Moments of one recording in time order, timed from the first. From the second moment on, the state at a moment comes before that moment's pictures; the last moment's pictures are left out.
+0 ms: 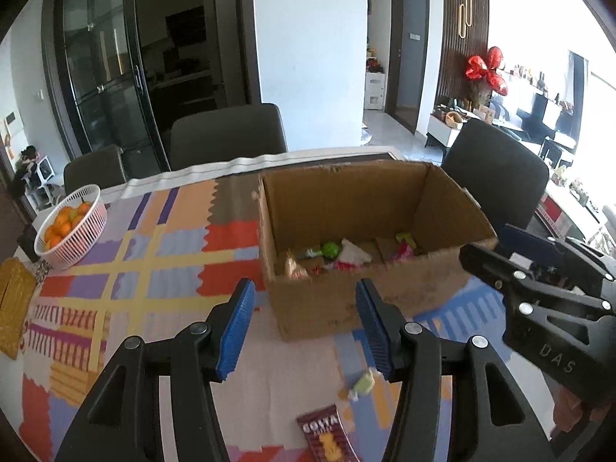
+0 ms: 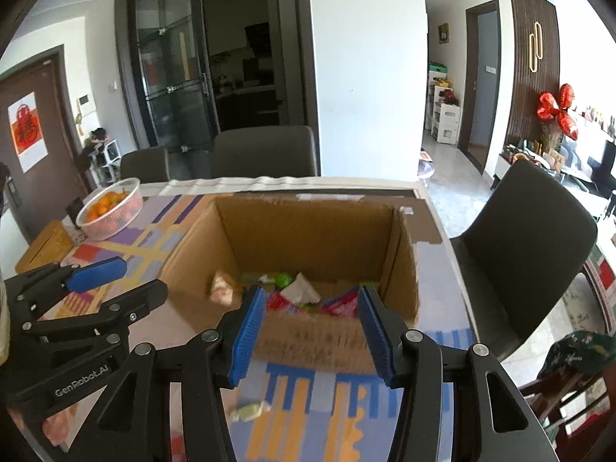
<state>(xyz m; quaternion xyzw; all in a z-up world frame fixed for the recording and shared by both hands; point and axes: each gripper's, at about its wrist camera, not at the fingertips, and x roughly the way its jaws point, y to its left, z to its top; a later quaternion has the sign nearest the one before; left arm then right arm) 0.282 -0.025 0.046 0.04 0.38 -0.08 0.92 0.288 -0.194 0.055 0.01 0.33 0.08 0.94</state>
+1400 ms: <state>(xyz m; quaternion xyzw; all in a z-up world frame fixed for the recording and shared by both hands) 0.217 -0.032 -0.116 0.02 0.53 -0.07 0.85 0.207 -0.186 -0.090 0.02 0.48 0.08 0.87</state>
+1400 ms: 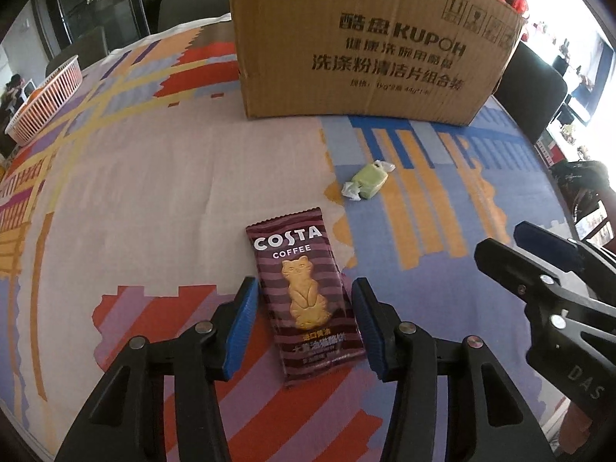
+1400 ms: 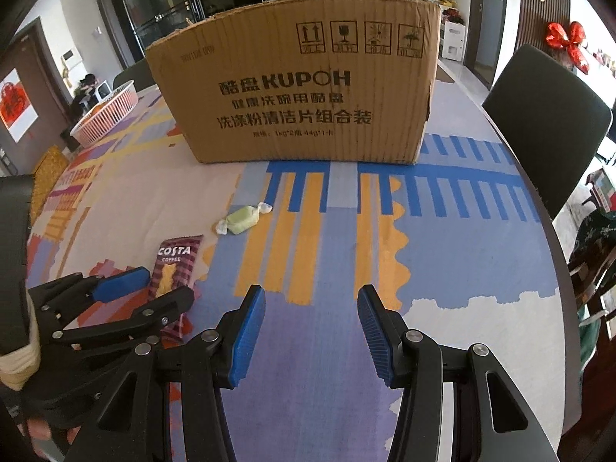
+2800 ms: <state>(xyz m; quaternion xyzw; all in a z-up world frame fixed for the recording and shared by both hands) 0.244 0.039 -0.092 -0.03 0.46 -0.03 0.89 0.278 -0.110 -0.116 0.06 0.50 0.10 0.86</state>
